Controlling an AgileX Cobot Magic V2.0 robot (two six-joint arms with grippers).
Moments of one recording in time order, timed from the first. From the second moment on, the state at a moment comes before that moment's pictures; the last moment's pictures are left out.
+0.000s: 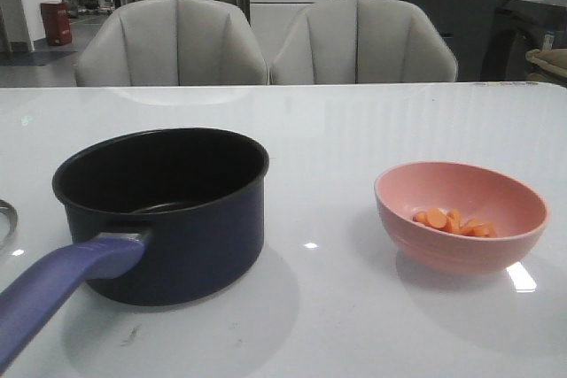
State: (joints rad) left arm -0.14 0.20 -0.21 -0.10 -0.07 0.07; right arm 0.05 -0.01 0.01 0.01 -0.06 0.06
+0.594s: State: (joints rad) left arm -0.14 0.20 -0.21 -0.10 -0.08 0.07; right arm 0.05 0.30 -0.32 0.02 0.31 0.06
